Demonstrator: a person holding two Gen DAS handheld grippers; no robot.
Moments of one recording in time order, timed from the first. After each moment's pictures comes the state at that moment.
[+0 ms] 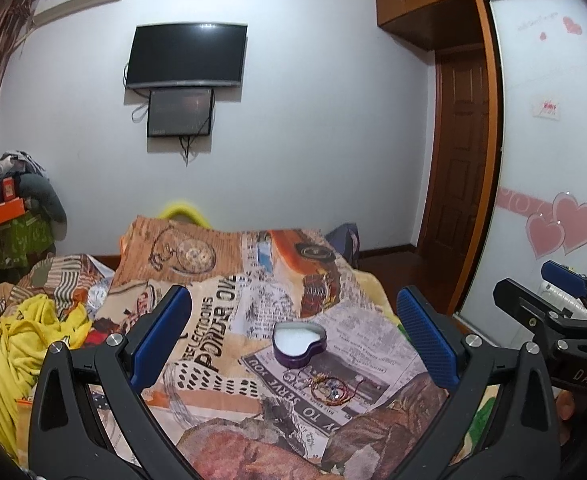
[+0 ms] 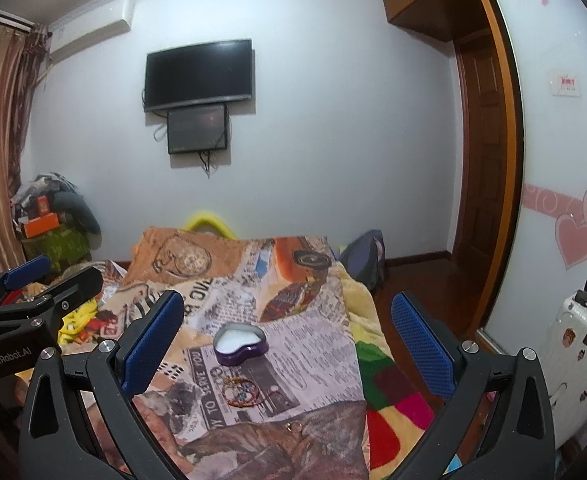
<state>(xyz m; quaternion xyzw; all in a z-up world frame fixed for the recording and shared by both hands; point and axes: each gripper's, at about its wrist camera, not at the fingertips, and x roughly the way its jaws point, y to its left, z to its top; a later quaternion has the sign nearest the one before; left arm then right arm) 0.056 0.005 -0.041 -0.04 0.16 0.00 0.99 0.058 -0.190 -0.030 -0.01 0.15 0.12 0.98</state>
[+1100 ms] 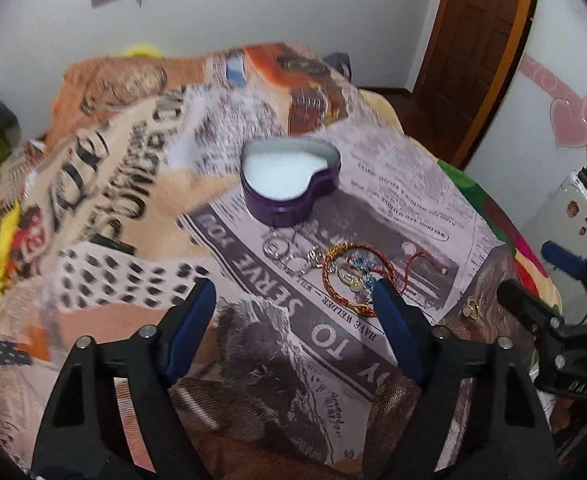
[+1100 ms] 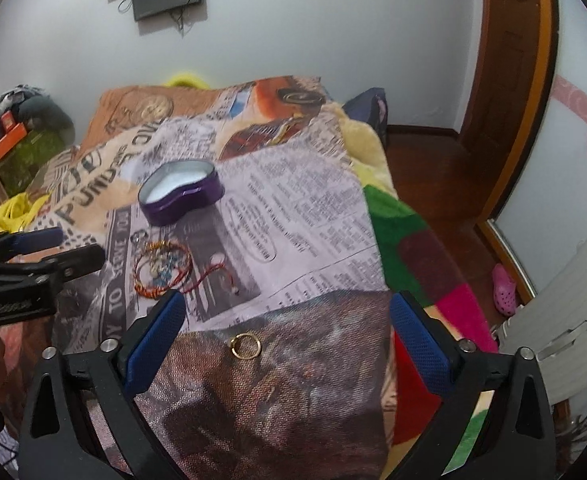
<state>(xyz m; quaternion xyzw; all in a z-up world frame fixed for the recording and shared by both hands) 0.197 -0.002 -0.208 -0.04 0.45 -0.05 0.89 0.155 -0.198 -0.175 -0.03 0.39 0.13 0.91</state>
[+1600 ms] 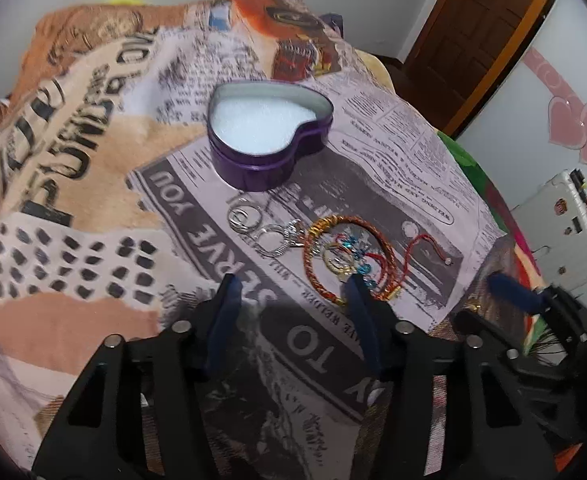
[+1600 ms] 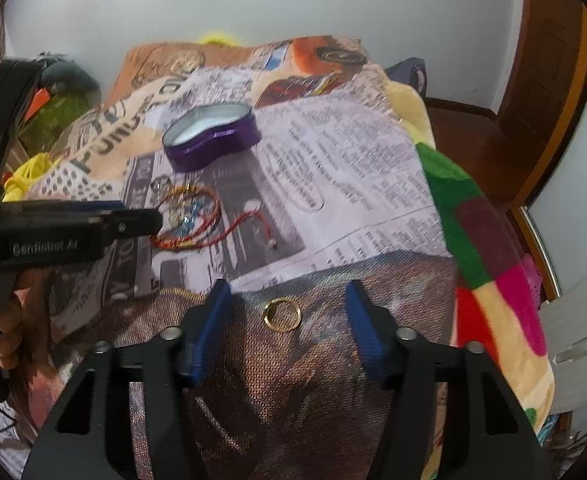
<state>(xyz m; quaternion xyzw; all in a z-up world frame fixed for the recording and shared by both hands) 0.224 -0.007 -0.242 -0.08 0.52 -0.09 0.85 0.161 -0.179 -0.208 -0.05 0.45 0.18 0.87</state>
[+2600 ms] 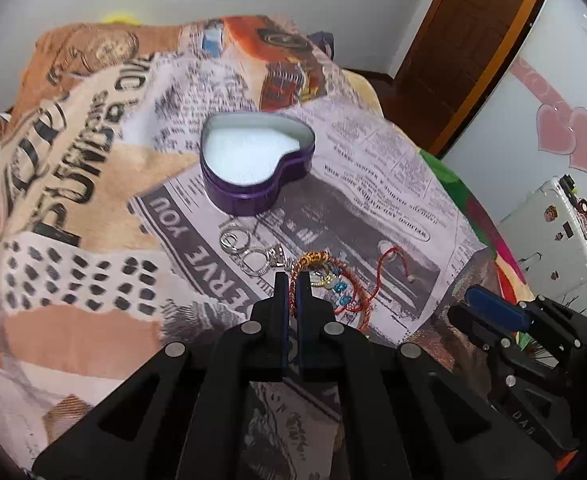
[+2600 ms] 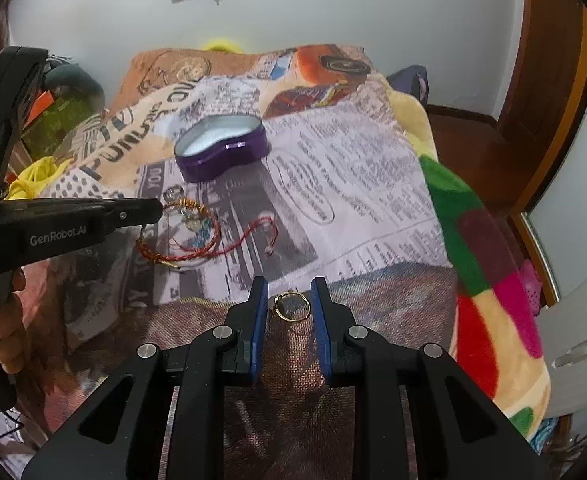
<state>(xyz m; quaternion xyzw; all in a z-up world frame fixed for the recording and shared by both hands) 0.214 -0.010 -0.218 -0.08 0.48 -0.09 0.87 0.153 -0.176 -0.185 -0.04 0.42 0.18 0.89</state>
